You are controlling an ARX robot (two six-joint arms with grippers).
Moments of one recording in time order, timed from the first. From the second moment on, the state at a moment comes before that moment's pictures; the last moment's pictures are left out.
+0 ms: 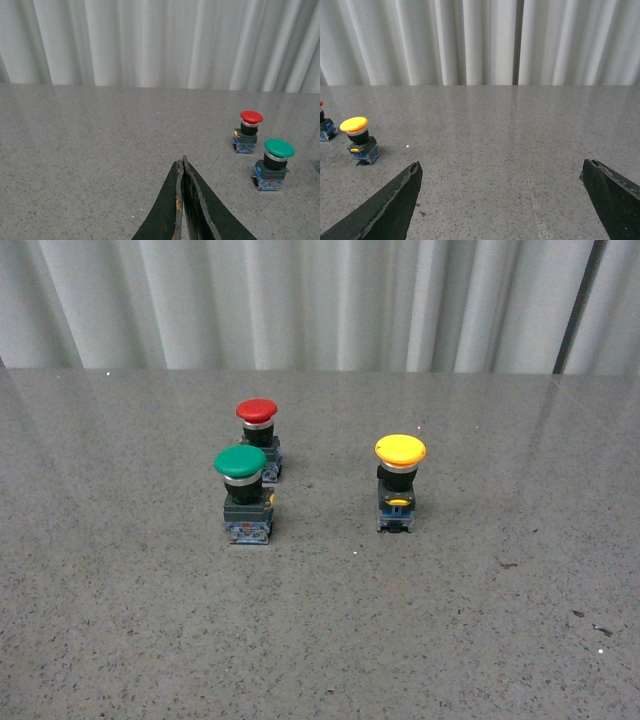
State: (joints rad) left arm 0.00 0.34 0.07 0.27 0.00 -0.01; right arm 0.00 0.00 0.01 0.00 0.00 0.01
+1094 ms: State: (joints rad) left arm 0.00 0.01 0.01 0.00 0.00 -0.01; right arm 0.00 0.00 0.01 0.00 0.00 0.01
